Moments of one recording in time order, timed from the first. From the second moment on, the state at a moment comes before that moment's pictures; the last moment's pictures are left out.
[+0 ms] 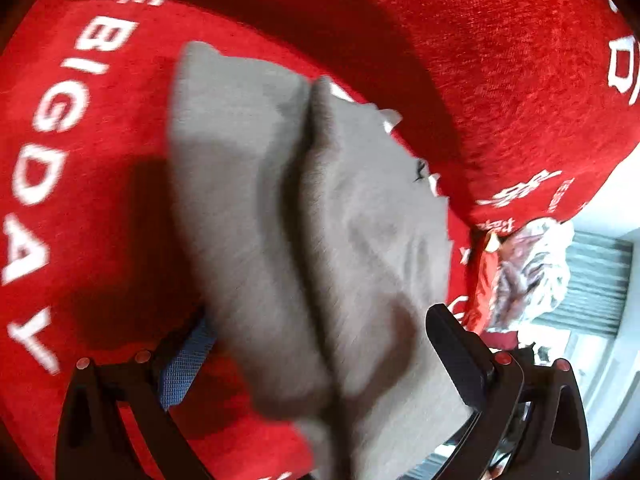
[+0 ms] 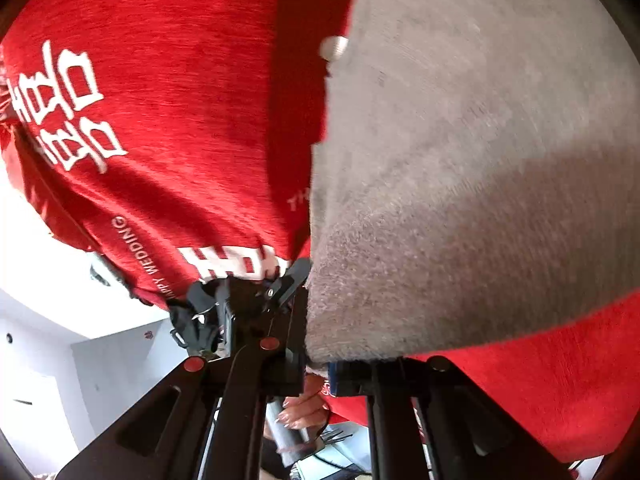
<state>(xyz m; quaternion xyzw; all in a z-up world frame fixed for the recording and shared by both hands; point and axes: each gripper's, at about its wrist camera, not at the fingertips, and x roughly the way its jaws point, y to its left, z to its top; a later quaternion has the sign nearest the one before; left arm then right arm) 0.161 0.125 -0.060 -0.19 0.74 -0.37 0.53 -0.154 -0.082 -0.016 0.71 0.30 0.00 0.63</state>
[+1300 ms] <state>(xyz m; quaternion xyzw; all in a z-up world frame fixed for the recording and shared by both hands) 0.087 -0.044 0.076 0.02 0.60 -0.41 0.69 -0.127 -0.184 -0.033 0.47 0.52 -0.05 0.71</state>
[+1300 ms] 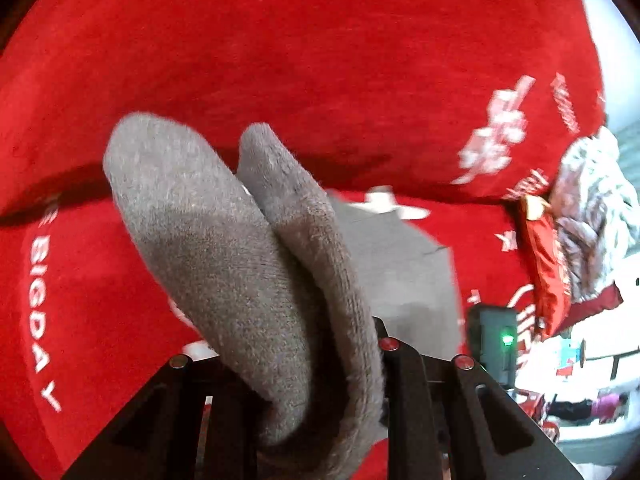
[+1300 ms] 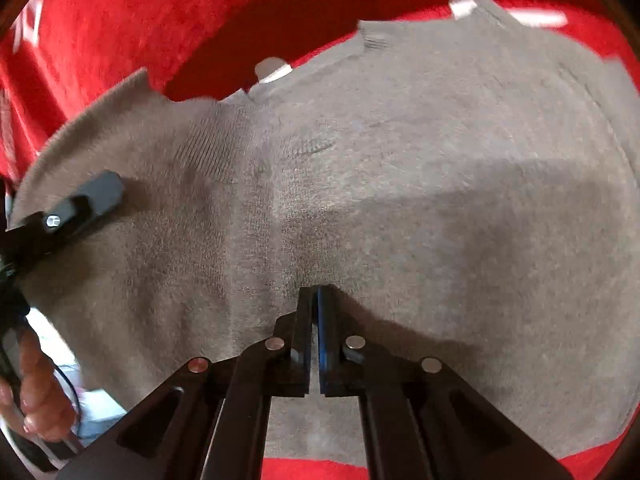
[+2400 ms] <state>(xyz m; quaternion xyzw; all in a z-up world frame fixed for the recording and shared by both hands) 0.029 -0.122 0.056 0.13 0.59 -0.36 0.71 -0.348 -0.354 -0.087 0.79 0.16 -0.05 0.58</state>
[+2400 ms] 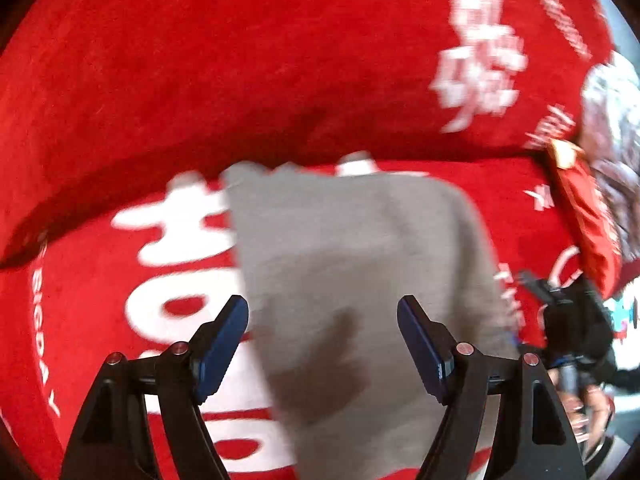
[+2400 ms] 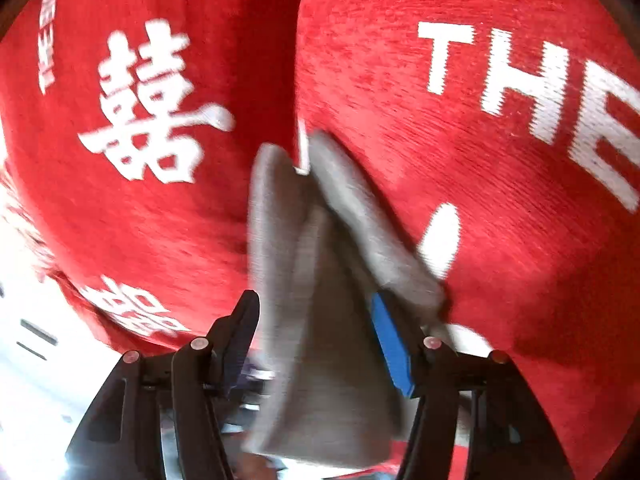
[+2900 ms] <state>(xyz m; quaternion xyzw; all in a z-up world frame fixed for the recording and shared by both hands) 0.015 -0.097 0.009 0.16 0.62 -0.34 0.68 -0.274 -0.331 -0.021 0.51 0.43 -0.12 0.74</state>
